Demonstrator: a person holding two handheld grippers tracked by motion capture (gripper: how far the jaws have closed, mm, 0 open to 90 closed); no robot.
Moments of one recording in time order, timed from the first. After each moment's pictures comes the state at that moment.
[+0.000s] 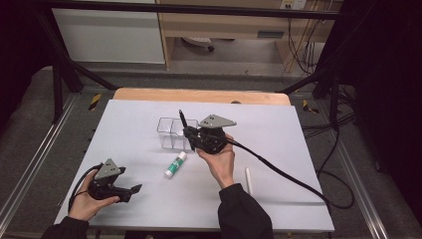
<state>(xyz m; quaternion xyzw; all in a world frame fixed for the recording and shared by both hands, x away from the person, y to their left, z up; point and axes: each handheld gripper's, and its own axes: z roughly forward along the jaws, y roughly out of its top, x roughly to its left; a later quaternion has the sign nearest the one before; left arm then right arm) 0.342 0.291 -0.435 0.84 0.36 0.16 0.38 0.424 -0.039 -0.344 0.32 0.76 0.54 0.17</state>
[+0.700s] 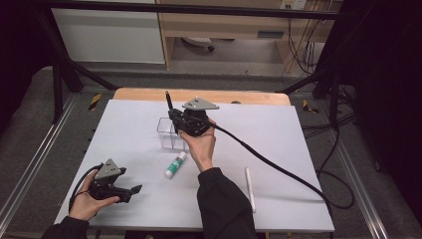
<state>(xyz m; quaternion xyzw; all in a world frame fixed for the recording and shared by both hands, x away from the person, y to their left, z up) 0.343 0.291 -0.437 0.84 0.36 0.16 0.38 0.463 0.007 -0.328 0.34 0.73 0.57 0.18</state>
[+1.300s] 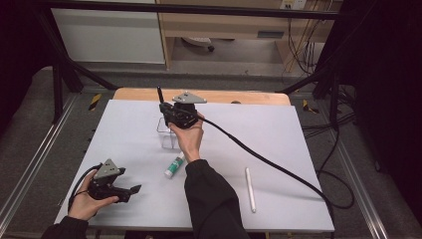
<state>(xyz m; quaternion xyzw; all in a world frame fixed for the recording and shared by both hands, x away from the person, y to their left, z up) 0.344 0.295 -0.439 0.83 0.37 0.15 0.38 0.496 0.037 -0.342 0.34 0.71 0.58 0.18</state>
